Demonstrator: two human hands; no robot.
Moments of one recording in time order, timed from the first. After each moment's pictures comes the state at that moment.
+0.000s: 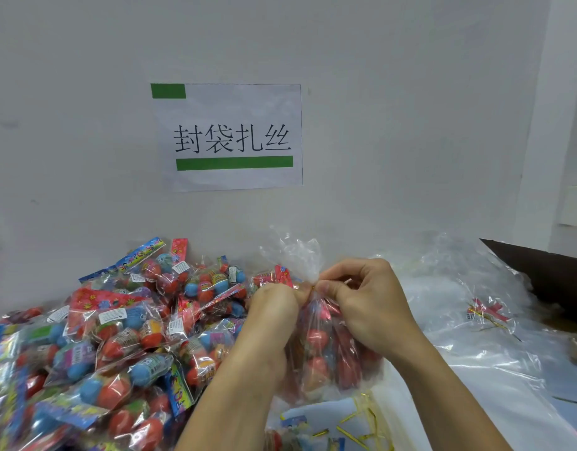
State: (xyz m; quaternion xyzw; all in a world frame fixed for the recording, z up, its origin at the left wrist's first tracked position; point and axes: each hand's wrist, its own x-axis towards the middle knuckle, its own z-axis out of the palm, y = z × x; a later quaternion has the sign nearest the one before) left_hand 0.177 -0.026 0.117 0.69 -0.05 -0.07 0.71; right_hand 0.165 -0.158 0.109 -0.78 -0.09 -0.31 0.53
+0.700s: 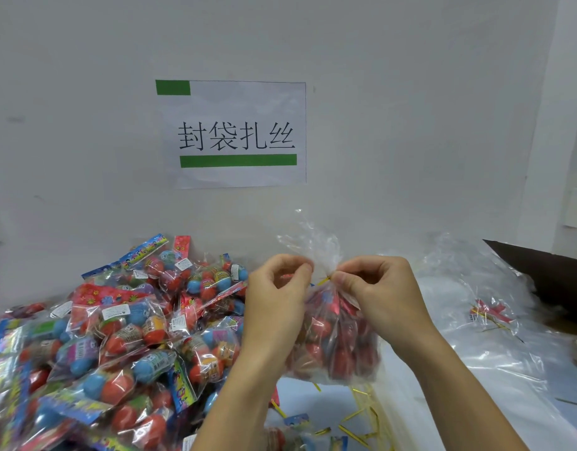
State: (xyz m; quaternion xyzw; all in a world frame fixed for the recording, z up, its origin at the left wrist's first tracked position) left_hand 0.188 -0.030 0.106 0.68 -0.16 0.15 0.70; right_hand 0.160 -0.167 0.112 -0.74 -0.05 -0.31 0.59
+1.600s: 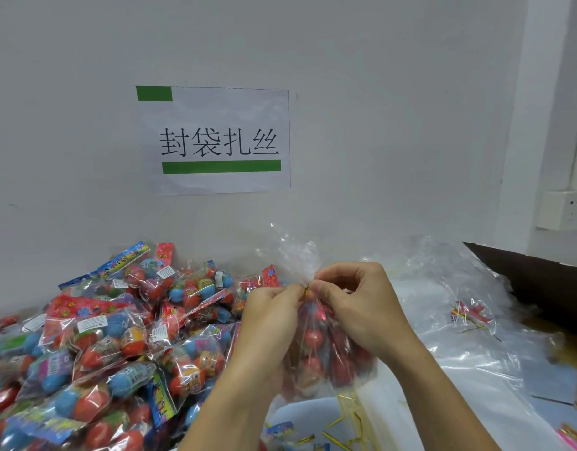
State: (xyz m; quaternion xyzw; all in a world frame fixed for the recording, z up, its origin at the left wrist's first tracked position) left_hand 0.182 -0.044 0.102 0.68 -0.10 0.00 0.73; right_hand 0.165 -0.170 0.107 -0.77 -0.09 -0.31 0.55
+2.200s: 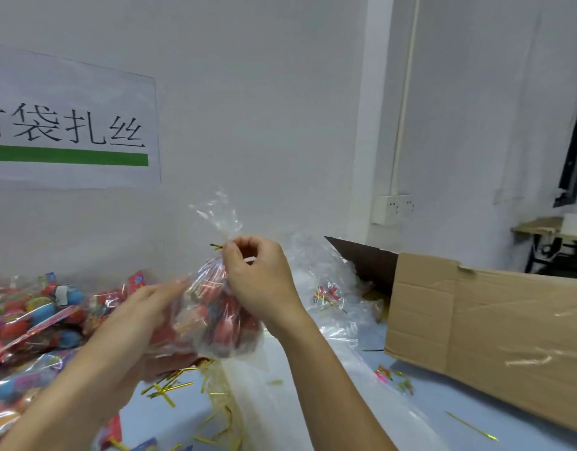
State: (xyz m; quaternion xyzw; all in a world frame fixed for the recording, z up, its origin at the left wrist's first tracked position) left_hand 0.186 -0.050 0.102 0.63 -0.19 -0.14 0.74; right_hand 0.144 -0.197 0.132 -0.76 0.03 -0.36 0.53
